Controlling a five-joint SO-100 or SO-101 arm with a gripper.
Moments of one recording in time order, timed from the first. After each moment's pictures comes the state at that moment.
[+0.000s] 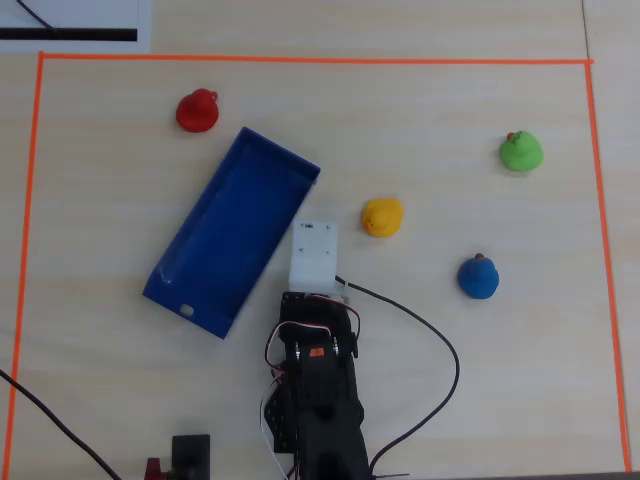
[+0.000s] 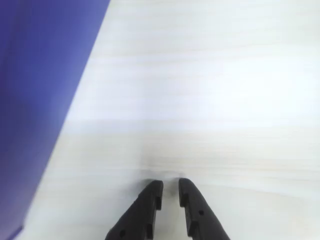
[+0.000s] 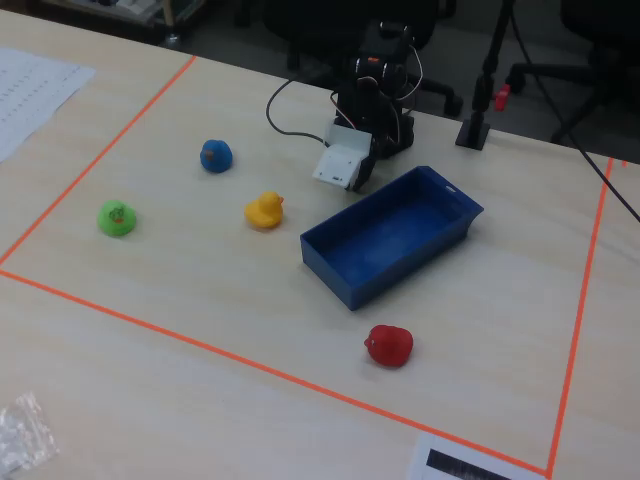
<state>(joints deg) -1.2 190.5 178.4 74.6 -78.8</state>
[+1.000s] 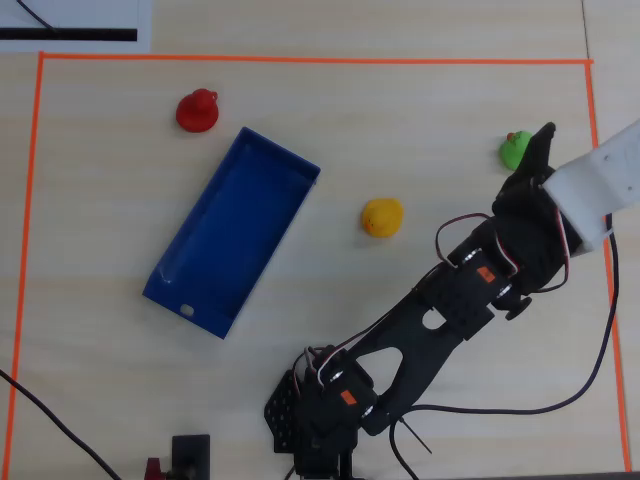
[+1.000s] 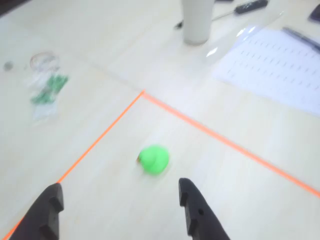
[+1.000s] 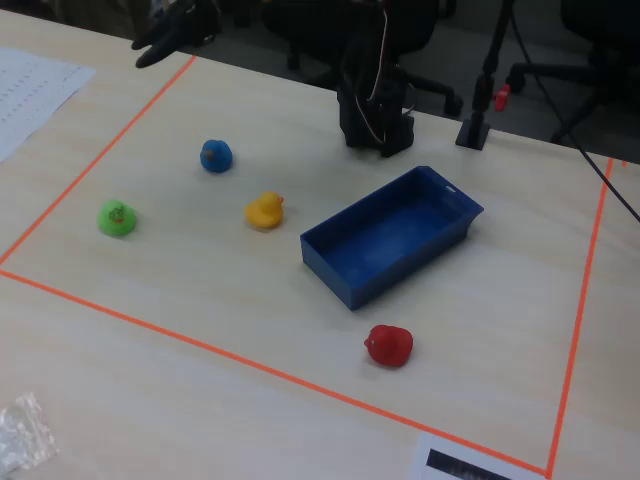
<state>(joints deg) 53.5 111.0 92.5 33.8 -78.0</state>
